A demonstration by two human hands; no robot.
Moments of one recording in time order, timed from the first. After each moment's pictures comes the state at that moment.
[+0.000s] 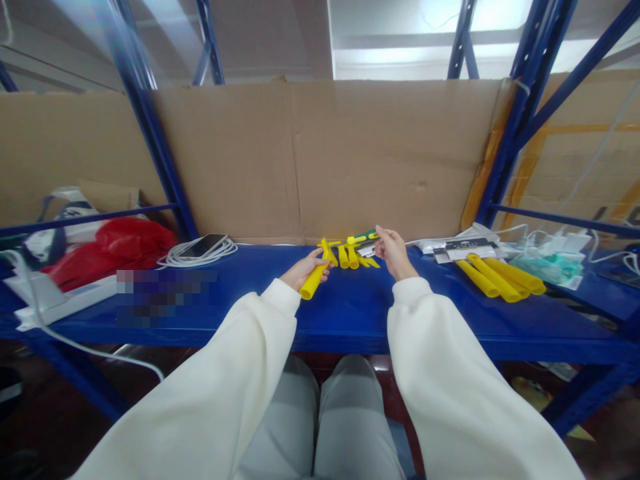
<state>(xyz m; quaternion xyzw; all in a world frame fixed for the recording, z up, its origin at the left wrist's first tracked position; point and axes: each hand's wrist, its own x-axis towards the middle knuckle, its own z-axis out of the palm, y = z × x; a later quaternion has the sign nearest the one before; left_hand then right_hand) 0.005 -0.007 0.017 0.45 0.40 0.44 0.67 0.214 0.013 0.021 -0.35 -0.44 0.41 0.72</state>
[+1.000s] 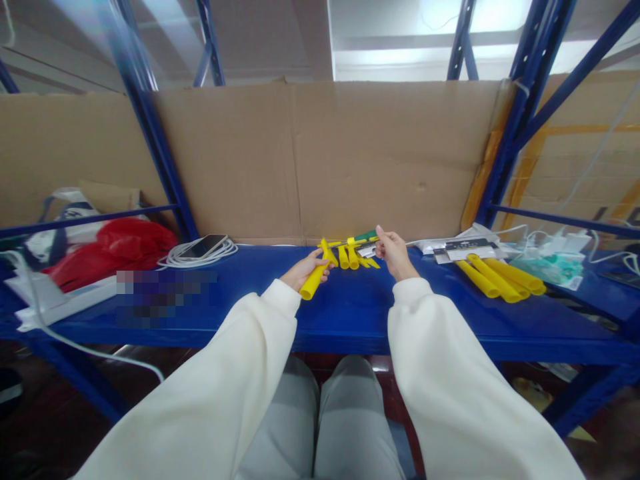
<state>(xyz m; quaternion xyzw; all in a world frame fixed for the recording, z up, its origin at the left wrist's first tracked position) 0.003 0.002 0.011 0.44 0.39 0.43 0.68 0.218 0.015 0.019 -0.35 -0.46 0.41 0.71</state>
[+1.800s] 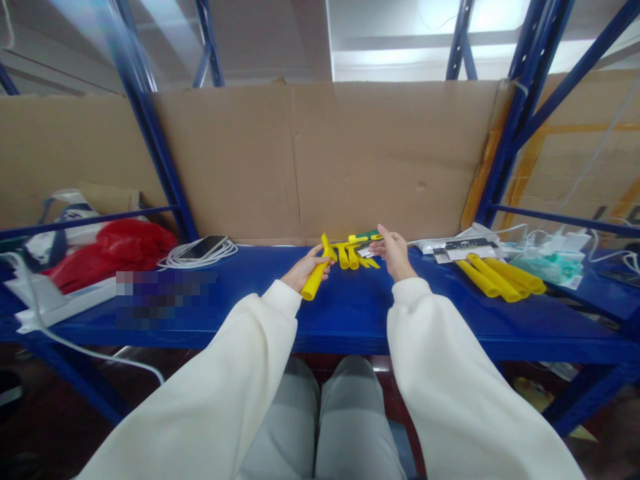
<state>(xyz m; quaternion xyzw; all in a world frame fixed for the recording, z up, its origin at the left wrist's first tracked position) 0.006 -0.010 0.019 0.45 0.38 0.46 0.66 0.206 0.000 0.029 -0.41 -0.38 0.40 0.73</state>
